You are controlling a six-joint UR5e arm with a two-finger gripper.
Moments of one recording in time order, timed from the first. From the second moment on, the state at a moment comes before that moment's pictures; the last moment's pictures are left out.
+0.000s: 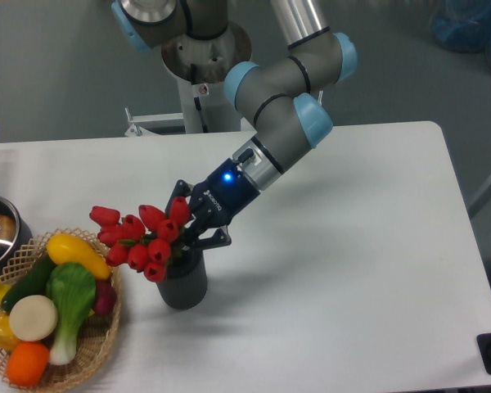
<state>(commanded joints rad) 2.56 -1.85 -1.94 -0.75 0.37 1.42</state>
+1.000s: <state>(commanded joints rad) 2.58 -1.73 -1.85 -0.75 0.22 1.14</state>
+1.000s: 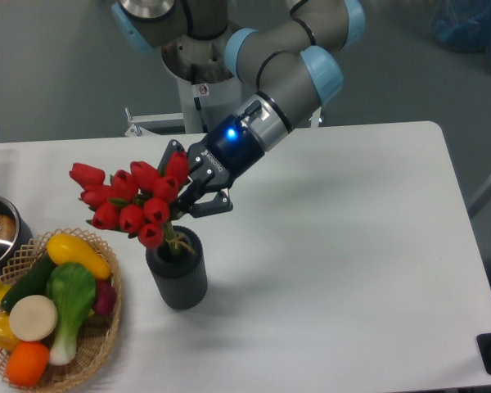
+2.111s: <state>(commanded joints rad) 2.70 -1.71 -1.70 -0.76 0.13 0.96</state>
